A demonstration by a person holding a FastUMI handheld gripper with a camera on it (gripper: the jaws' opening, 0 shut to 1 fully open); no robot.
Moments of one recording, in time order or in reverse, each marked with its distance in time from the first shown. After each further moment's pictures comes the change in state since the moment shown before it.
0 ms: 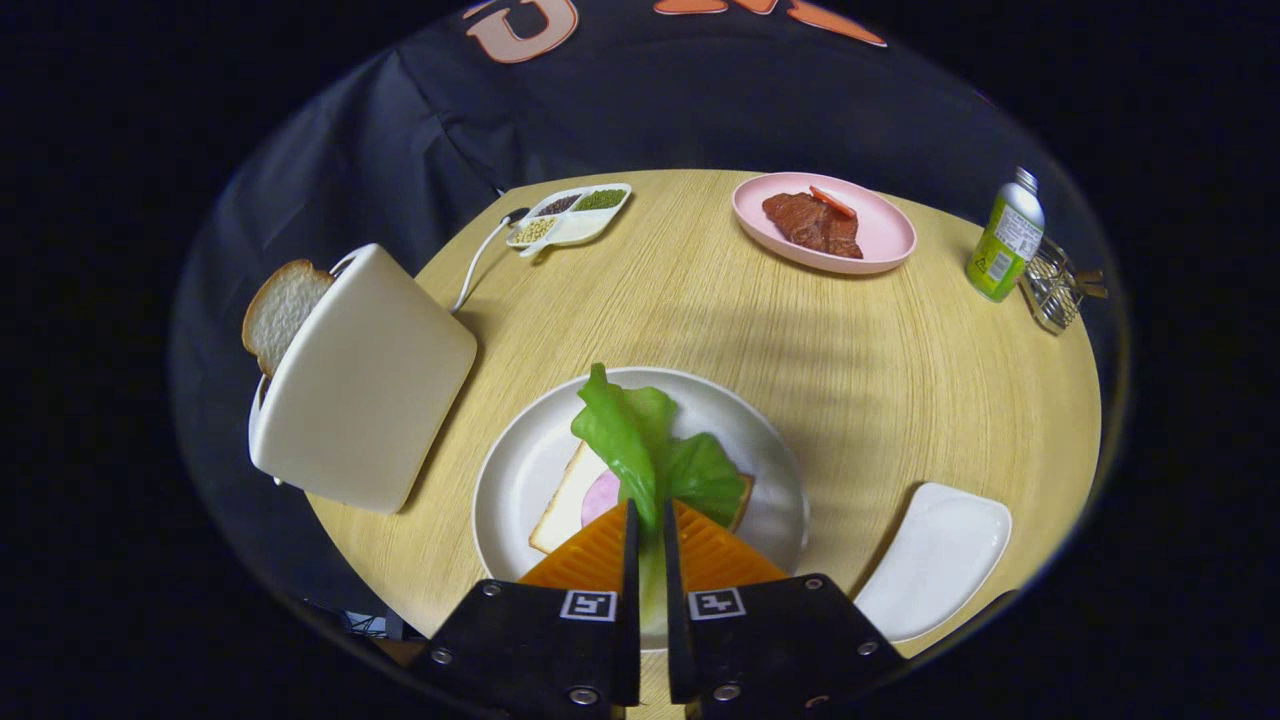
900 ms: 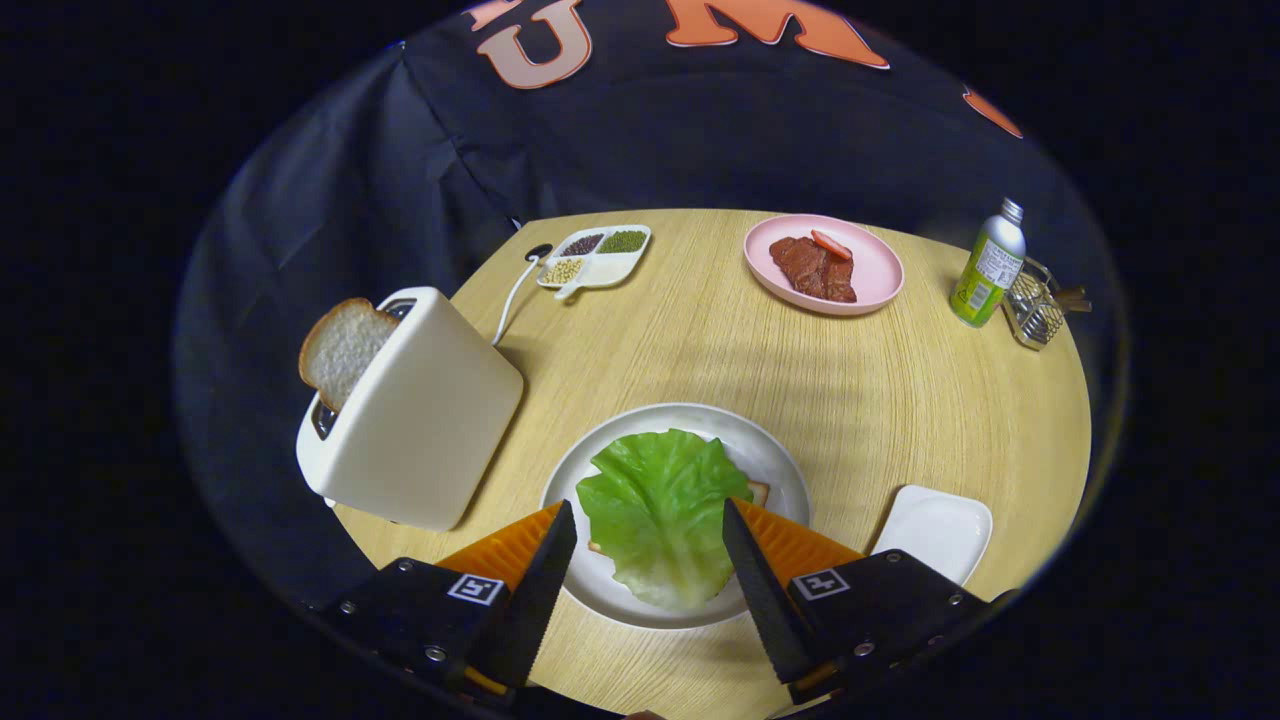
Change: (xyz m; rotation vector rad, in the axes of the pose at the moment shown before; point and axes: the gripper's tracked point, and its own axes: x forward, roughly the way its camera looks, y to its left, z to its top) arm -0.068 0.032 0.039 0.026 -0.115 0.019
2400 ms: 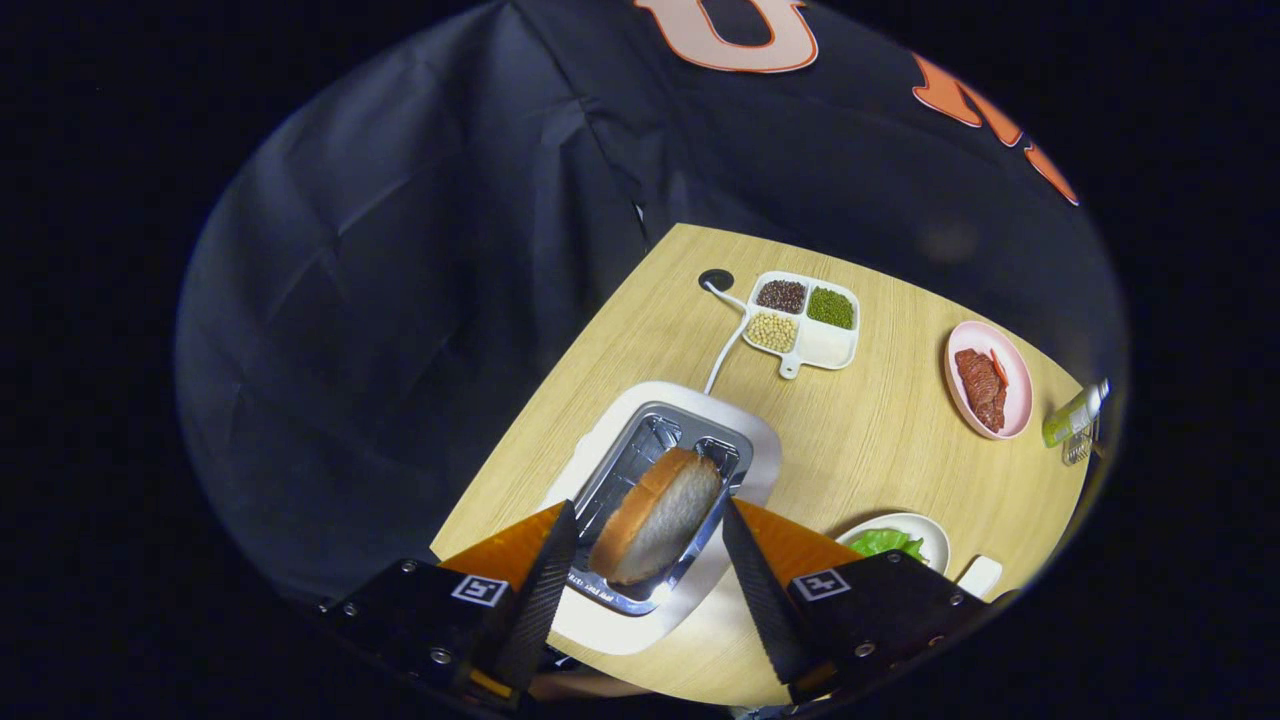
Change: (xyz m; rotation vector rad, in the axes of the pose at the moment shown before) arm 0.037 0.226 0.092 -0.161 0.149 0.076
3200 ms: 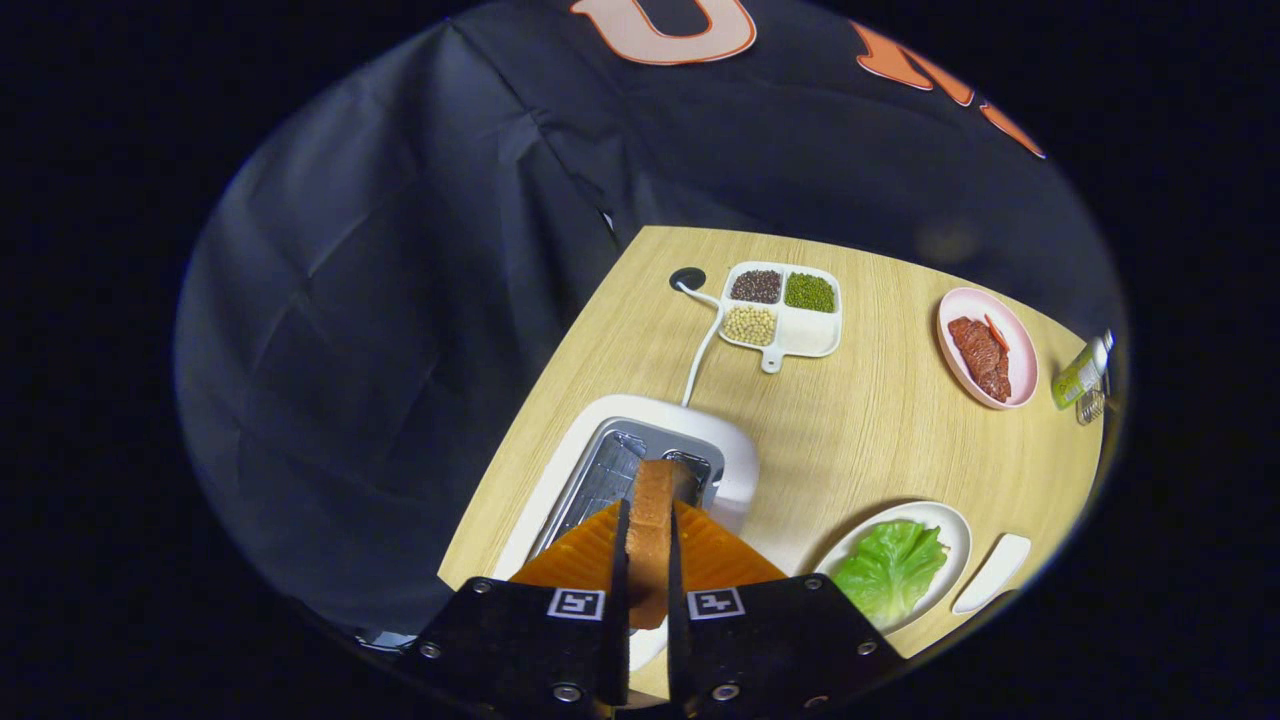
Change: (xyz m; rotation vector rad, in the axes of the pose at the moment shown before) arm -0.004 -0.014 0.014 0.133 -0.086 0.051
